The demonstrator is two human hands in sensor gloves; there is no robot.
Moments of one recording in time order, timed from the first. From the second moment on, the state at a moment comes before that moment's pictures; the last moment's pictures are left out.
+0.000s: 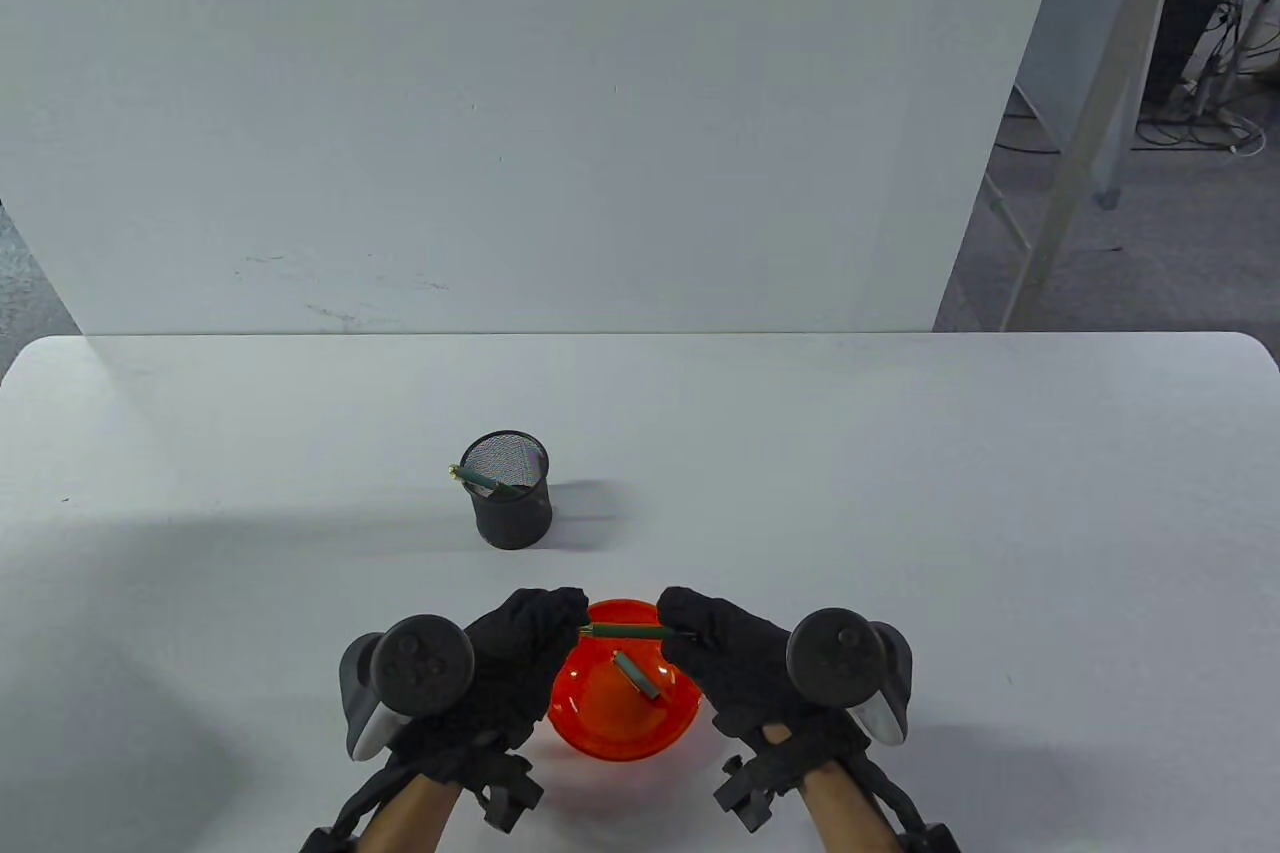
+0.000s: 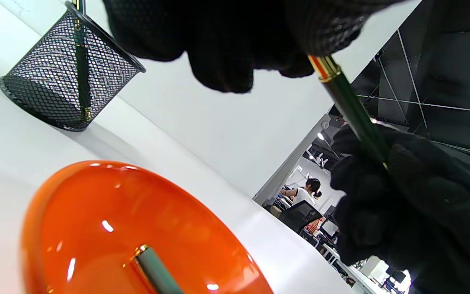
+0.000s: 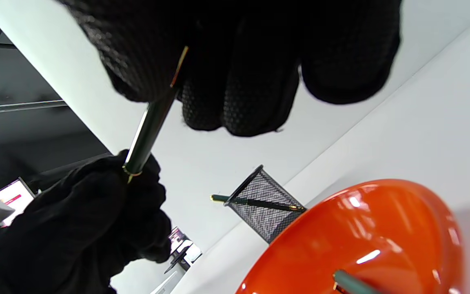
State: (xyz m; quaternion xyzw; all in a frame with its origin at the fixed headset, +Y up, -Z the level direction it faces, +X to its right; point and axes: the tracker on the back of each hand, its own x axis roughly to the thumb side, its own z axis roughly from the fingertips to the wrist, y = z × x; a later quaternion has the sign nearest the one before) left_hand -0.184 -0.675 -0.346 0.07 -0.21 0.38 0.90; right_hand 0.102 -0.680 -0.350 0.22 -0.07 0.87 0.45
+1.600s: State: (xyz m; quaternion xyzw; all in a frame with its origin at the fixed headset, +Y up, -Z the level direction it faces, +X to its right) left_hand -0.171 -0.677 -0.339 0.06 -0.23 0.39 0.89; right_hand 0.103 -0.683 -0.349 0.19 -0.02 0.83 0.52
